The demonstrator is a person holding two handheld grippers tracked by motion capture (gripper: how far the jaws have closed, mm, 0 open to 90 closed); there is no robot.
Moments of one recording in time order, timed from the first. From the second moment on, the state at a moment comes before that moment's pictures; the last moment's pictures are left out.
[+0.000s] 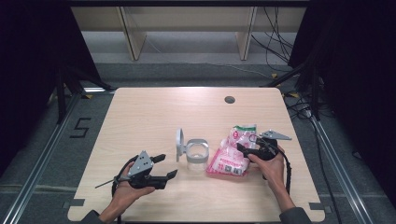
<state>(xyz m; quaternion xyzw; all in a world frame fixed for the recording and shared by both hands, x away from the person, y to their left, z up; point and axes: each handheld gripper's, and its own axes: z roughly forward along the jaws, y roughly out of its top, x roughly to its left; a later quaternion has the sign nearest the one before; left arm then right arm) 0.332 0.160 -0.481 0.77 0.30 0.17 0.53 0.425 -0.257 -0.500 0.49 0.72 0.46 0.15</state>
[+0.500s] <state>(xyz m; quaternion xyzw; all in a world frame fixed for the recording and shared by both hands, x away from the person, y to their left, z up) 0.331 0.161 -0.481 0.77 0.30 0.17 0.53 0.436 -0.254 -0.505 0.49 0.72 0.48 0.12</state>
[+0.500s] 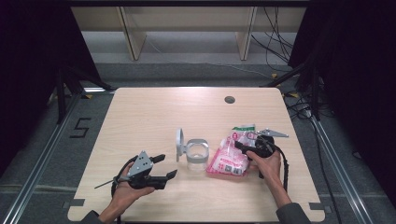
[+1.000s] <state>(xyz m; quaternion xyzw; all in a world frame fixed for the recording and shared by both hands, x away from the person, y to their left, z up) 0.331 0.161 -0.481 0.78 0.29 0.16 0.53 0.440 -0.255 -0.511 0.50 0.70 0.50 0.07</state>
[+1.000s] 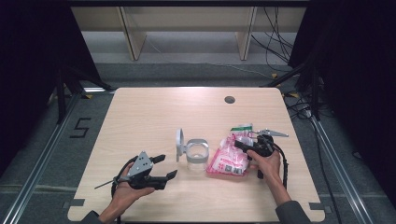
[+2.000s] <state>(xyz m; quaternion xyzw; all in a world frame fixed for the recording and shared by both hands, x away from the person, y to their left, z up) 0.326 0.156 -0.483 0.78 0.29 0.17 0.53 0.401 -0.242 -0.464 0.40 0.71 0.57 0.10</state>
